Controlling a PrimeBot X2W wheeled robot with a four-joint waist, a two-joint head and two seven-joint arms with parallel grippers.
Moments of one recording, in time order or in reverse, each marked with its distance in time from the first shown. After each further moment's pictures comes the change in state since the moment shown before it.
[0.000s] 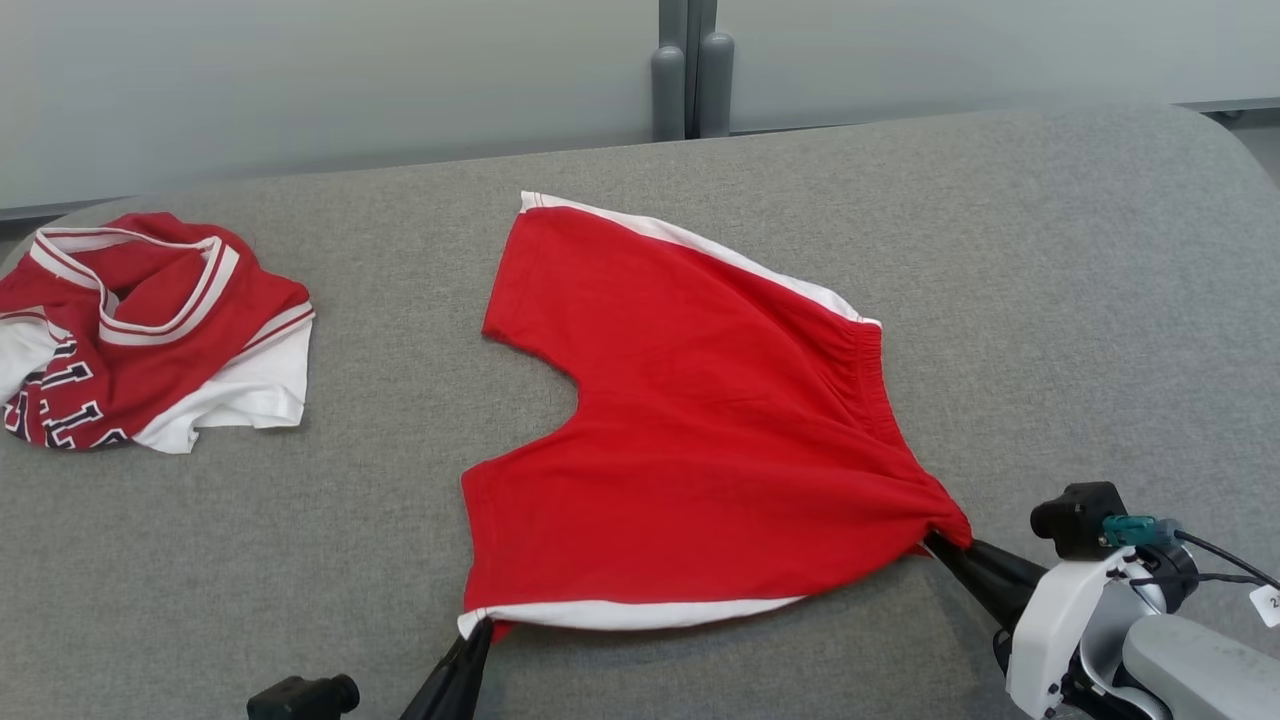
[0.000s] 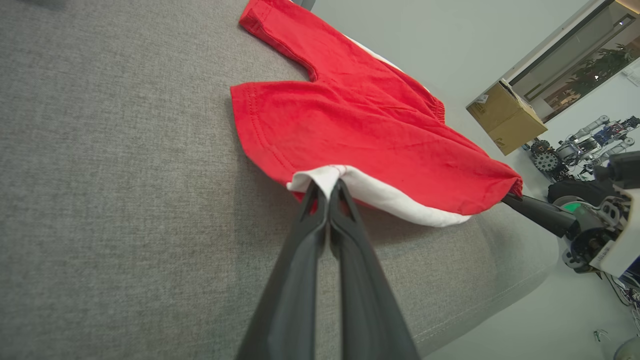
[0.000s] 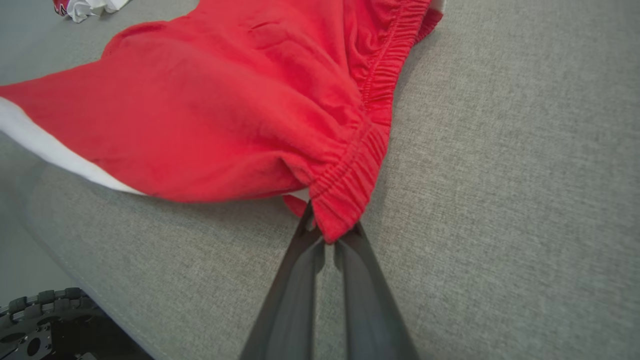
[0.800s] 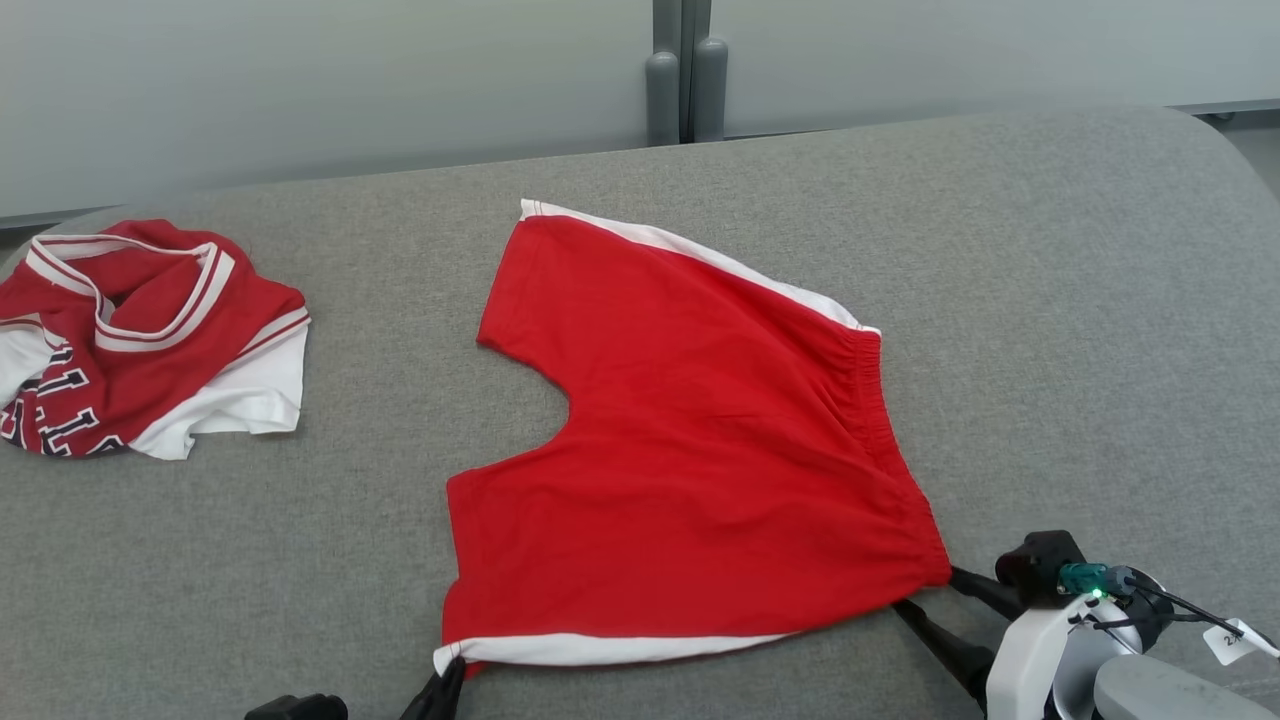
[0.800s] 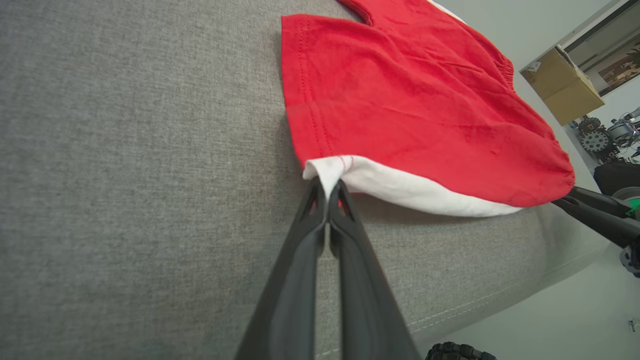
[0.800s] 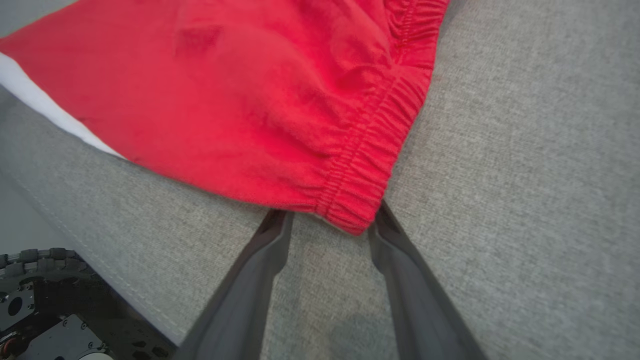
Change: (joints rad) left arm -0.013 0.002 0.005 0.153 0.009 0.002 0.016; right arm 0.035 0.064 0.030 0.085 -0.108 -0.004 -0.019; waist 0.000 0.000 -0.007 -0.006
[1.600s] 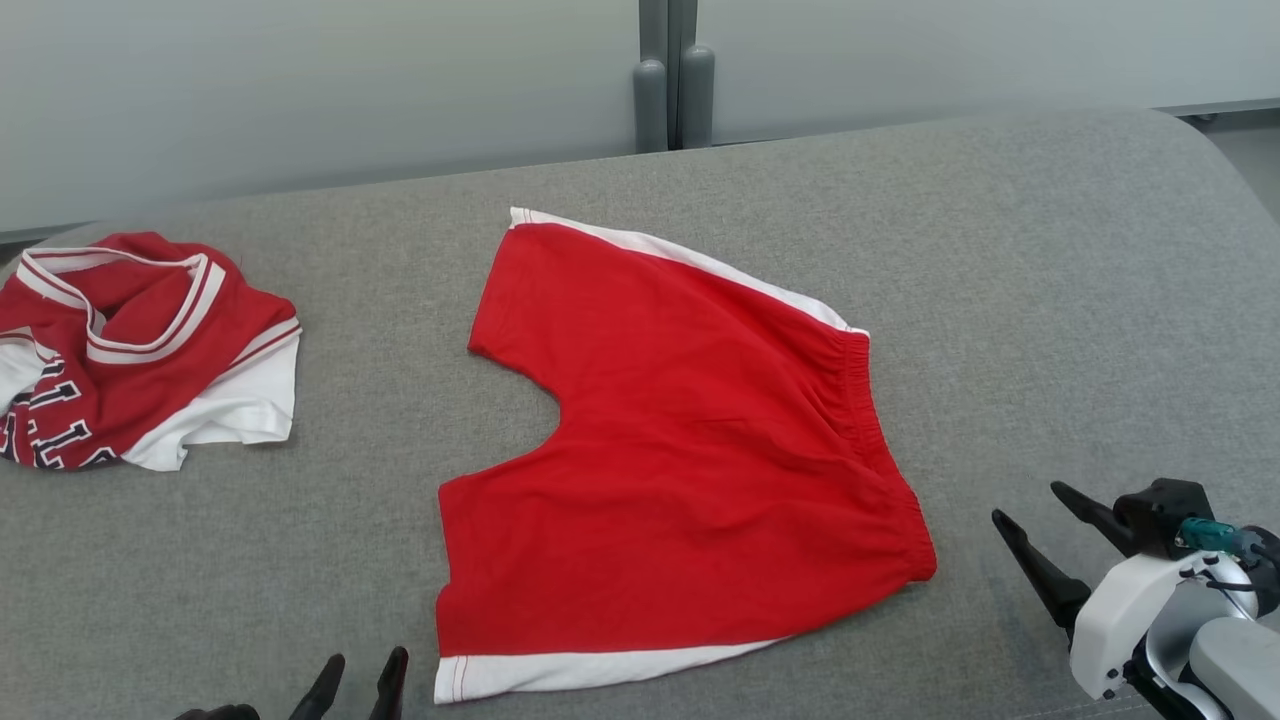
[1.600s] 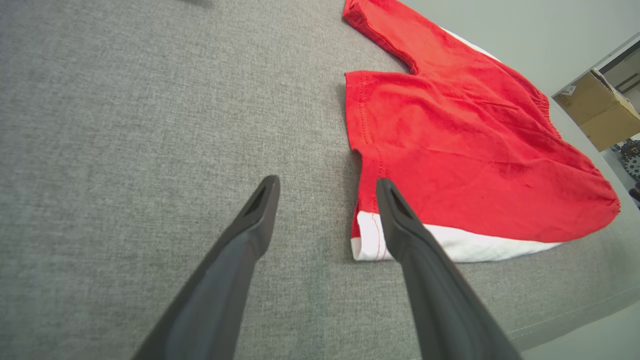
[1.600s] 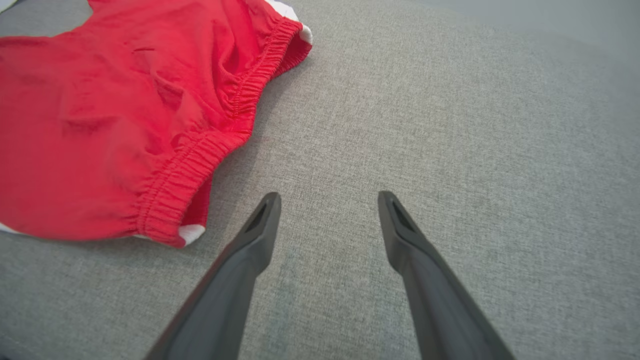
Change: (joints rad) left arm 0.052 0.061 0.099 -0.036 -0.017 0.030 -0.026; right arm 0.077 -0.099 -0.224 -0.081 -0.037 -0.097 -0.002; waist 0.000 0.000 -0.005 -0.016
